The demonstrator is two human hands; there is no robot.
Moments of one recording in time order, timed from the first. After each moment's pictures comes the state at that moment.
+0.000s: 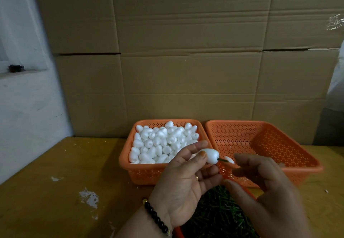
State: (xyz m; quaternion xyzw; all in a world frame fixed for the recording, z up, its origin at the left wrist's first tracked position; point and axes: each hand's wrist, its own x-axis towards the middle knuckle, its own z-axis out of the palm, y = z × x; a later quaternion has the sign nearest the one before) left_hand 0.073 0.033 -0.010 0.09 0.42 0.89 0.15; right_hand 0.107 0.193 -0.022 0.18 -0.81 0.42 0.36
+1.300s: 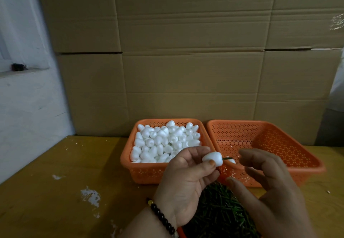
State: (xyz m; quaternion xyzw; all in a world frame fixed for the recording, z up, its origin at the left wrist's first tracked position) left_hand 0.072 0.037 -0.014 0.08 0.46 0.88 0.09; right_hand 0.104 0.196 -0.025 0.17 -0.81 0.42 0.37
